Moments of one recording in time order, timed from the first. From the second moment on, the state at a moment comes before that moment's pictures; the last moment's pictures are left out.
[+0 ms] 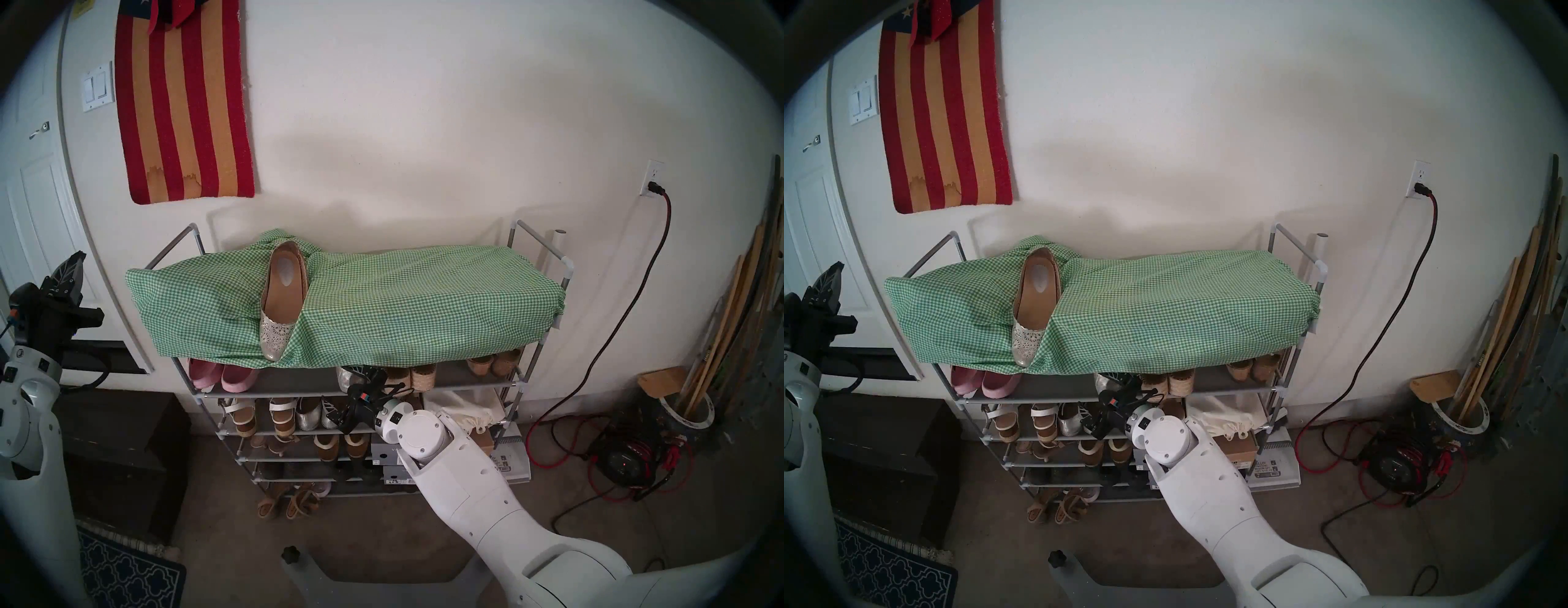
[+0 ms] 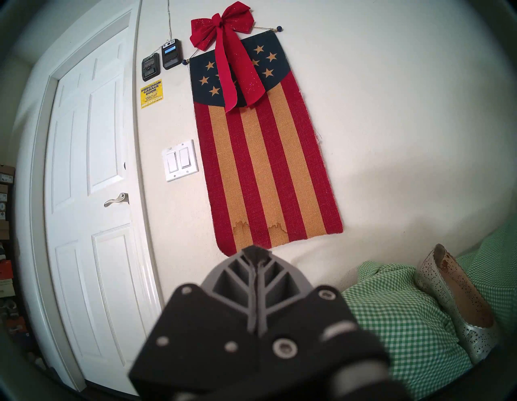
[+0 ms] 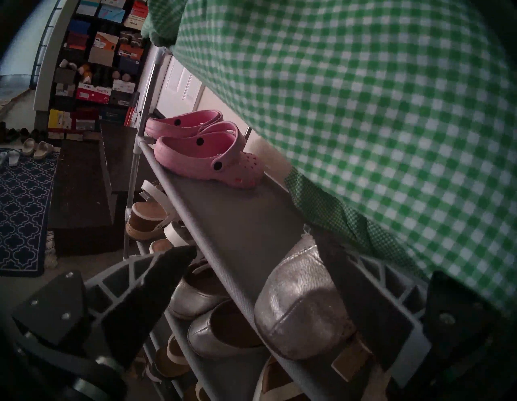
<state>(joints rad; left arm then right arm) 1.95 -1.23 -2.36 -2.15 -0.41 0.03 -0.25 -1.24 -1.64 1.12 -0.97 -0.43 -0.25 0.32</state>
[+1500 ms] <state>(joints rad) 1.95 -1.22 -2.36 -2.15 -0.41 0.03 -0.25 -1.11 -1.67 1.17 -0.87 -0.47 -0.22 0.29</state>
